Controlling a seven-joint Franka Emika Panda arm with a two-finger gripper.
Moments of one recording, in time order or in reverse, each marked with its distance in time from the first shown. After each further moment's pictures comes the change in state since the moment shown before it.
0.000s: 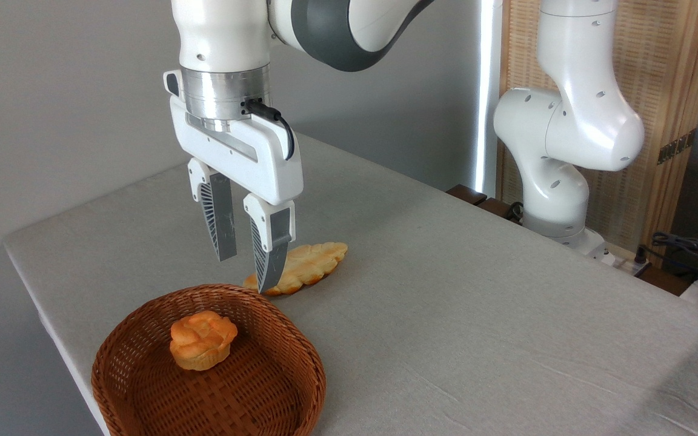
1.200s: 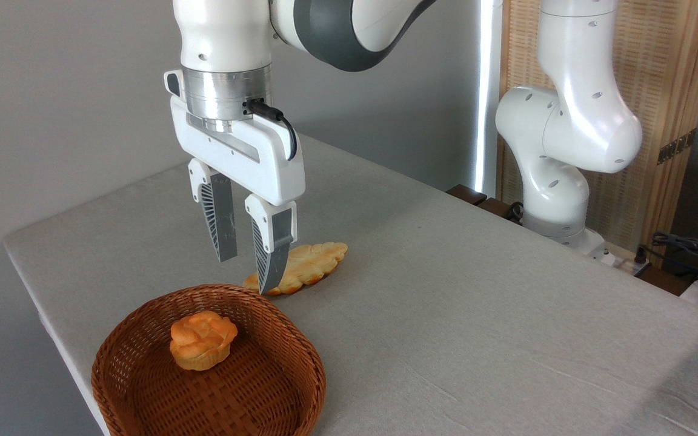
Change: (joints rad) arm -0.093 0.000 0.099 0.001 0.000 0.000 0.000
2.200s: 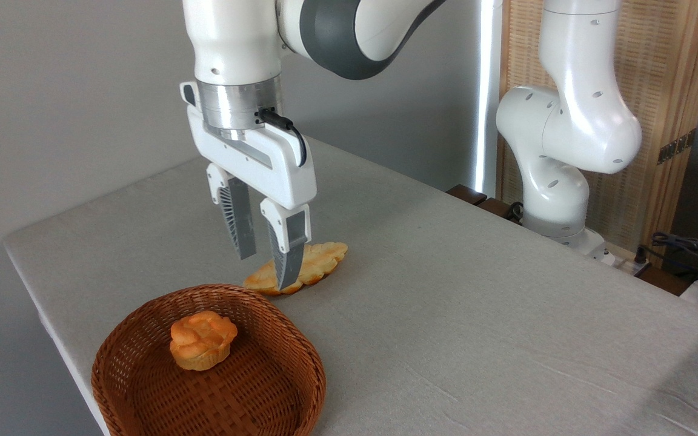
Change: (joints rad) arm -0.031 -0.048 0.000 -0.098 0.000 -0.011 0.003
